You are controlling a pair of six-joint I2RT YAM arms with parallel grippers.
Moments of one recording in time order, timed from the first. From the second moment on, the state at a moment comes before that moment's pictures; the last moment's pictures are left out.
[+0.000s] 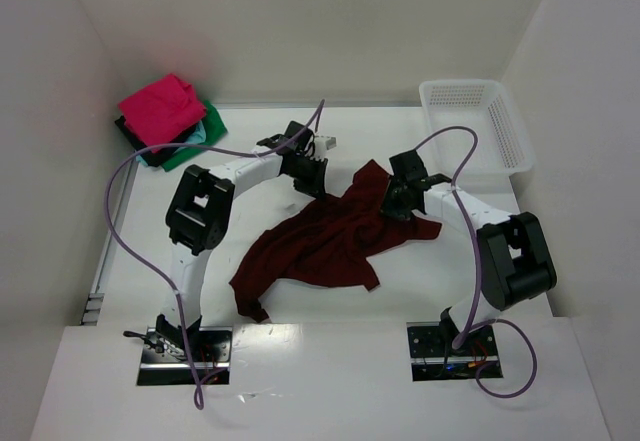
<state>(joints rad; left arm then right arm) -0.48 2.17 1.66 -0.52 0.48 -0.15 0.33 1.55 0.93 -0.43 0.01 0.70</state>
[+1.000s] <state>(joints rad) -0.01 1.98 1.62 -0.49 0.19 -0.24 0.05 1.53 1.09 -0.46 0.07 0.60</state>
